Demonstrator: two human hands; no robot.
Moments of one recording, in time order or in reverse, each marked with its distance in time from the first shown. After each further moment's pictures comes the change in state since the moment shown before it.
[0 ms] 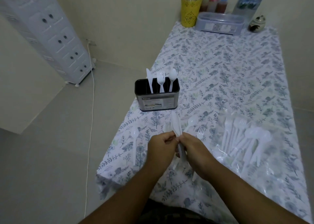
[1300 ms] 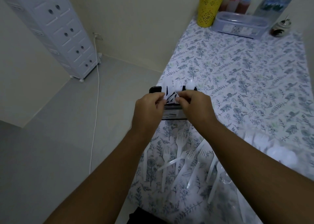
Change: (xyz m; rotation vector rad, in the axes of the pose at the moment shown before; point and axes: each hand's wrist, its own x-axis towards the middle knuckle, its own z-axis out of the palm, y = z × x) left_hand 0.134 0.053 -0.091 0.509 0.329 0.540; right_hand 0.117 -0.127 0.031 -0.617 0.342 -0.585
